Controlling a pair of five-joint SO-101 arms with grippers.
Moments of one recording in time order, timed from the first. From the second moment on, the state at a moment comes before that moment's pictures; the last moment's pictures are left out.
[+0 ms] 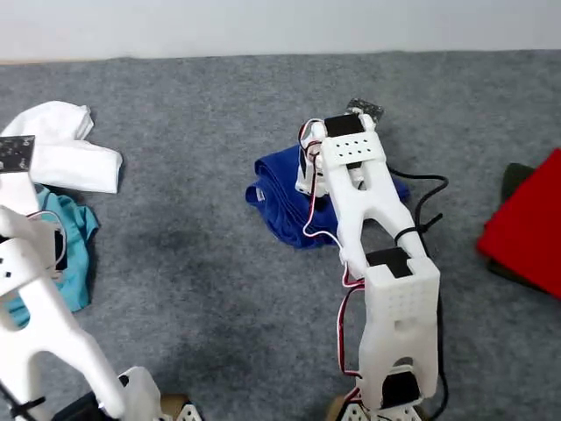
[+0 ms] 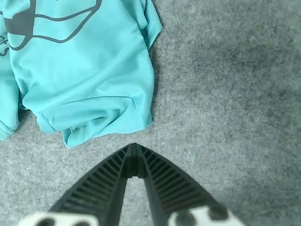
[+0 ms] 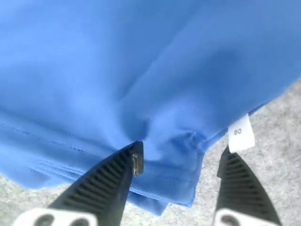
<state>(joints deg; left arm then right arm) -37.6 -25.0 16.6 97.1 -18.1 -15.7 35.8 -27.5 88.4 -39.0</state>
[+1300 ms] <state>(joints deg) -37.6 -25.0 16.6 95.5 -18.1 -17.2 46.2 -28.8 82.6 -39.0</state>
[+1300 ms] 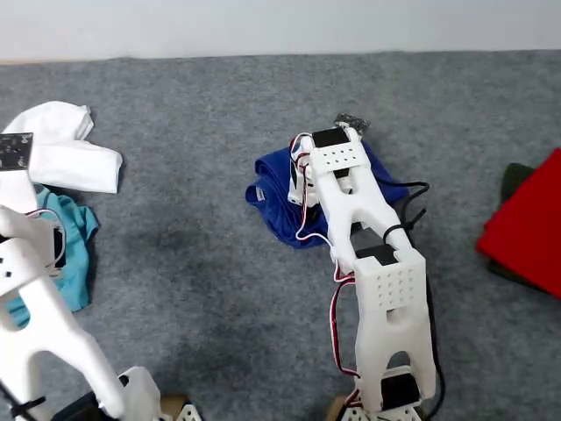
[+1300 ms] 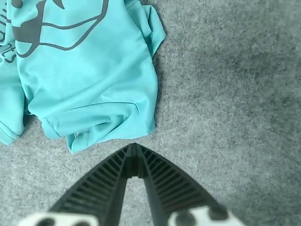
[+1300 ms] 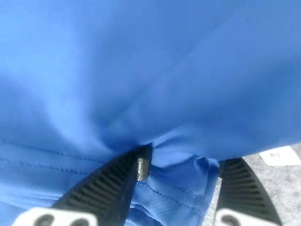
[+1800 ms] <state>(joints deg) -37.6 -25.0 16.6 95.5 -18.1 -16.7 46.3 -30.5 83.3 -39.0</state>
